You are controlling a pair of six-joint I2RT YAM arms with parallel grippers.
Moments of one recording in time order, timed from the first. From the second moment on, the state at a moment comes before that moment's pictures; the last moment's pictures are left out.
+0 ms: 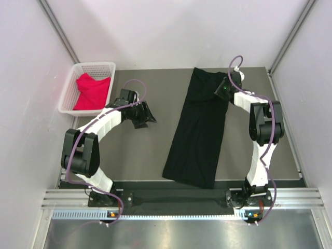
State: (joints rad) left arm -0.26 1.63 1.11 -0.45 0.35 -0.66; right arm 0.11 2.08 1.45 -0.01 0.02 0.63
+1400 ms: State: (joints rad) left arm -0.61 1.45 0.69 -0.51 0.53 -0.81; right arm 0.41 0.80 0.38 -0.72 -0.57 0.64
